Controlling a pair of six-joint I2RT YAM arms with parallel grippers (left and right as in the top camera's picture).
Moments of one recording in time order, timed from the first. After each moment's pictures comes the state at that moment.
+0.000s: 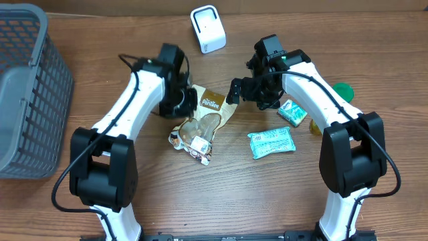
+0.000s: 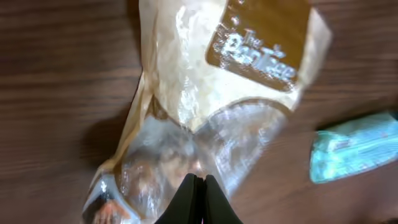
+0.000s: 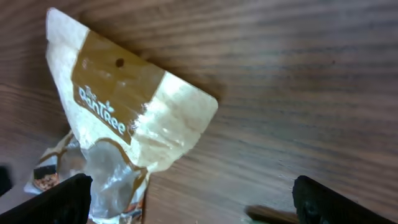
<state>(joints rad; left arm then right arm) -0.27 1.95 1.56 -1.08 0.31 -0.31 0.33 2.03 1.61 -0.93 -0.36 0.33</state>
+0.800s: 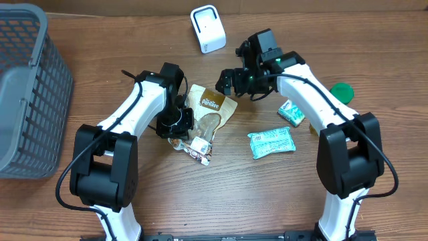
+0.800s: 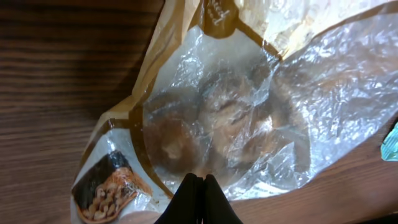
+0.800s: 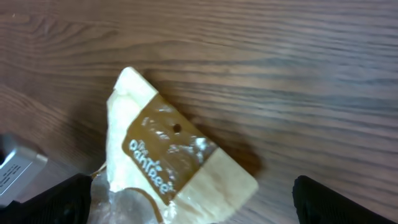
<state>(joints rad) -0.27 1.95 1.35 -1.07 0.29 -0.31 0.37 2.03 1.60 -0.68 -0.36 0.25</state>
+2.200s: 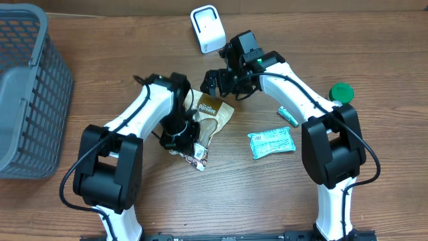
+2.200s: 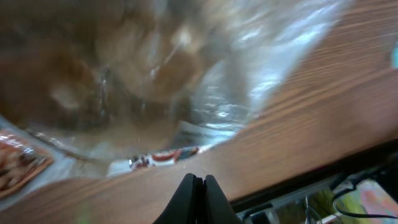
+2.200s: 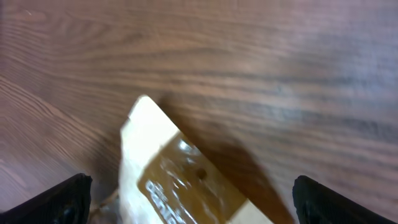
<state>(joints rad) -0.32 1.94 1.33 -1.23 0.39 -0.18 0.43 2.15 1.71 -0.66 -0.40 0.31</state>
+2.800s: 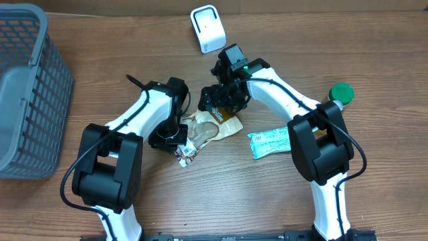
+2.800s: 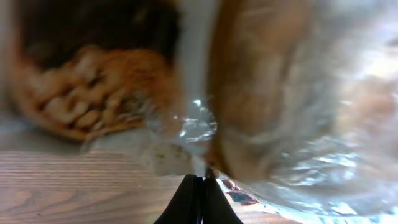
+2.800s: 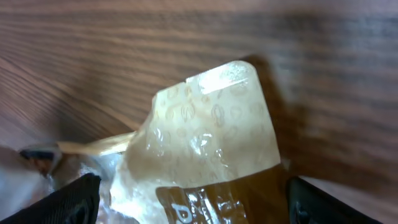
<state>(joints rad) -0.31 1.94 1.25 -1.11 0.02 -0.28 0.48 2.22 1.71 -0.80 -0.40 0.30</state>
